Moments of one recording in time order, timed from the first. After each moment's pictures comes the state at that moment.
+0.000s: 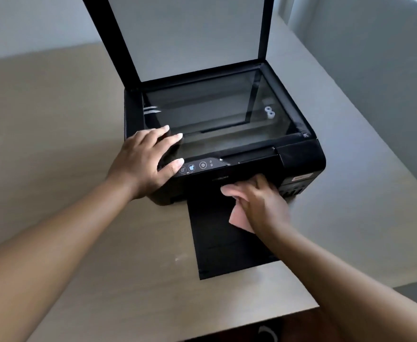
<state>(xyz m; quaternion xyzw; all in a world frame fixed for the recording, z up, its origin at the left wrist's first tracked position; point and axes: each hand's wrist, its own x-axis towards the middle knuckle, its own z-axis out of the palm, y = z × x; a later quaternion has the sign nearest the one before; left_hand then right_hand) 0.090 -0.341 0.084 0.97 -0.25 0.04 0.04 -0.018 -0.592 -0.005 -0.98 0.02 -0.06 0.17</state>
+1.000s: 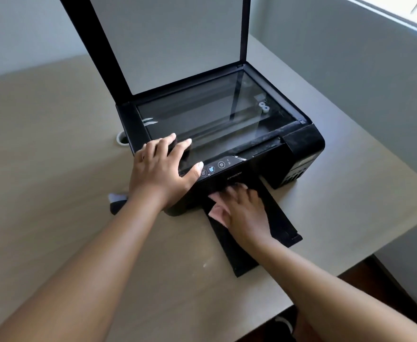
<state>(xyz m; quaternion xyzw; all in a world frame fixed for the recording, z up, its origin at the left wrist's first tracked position) 0.094 -0.338 0.076 0.97 -0.24 0.05 0.07 -0.029 -0.498 -0.033 -0.98 0.08 -0.13 0.09</state>
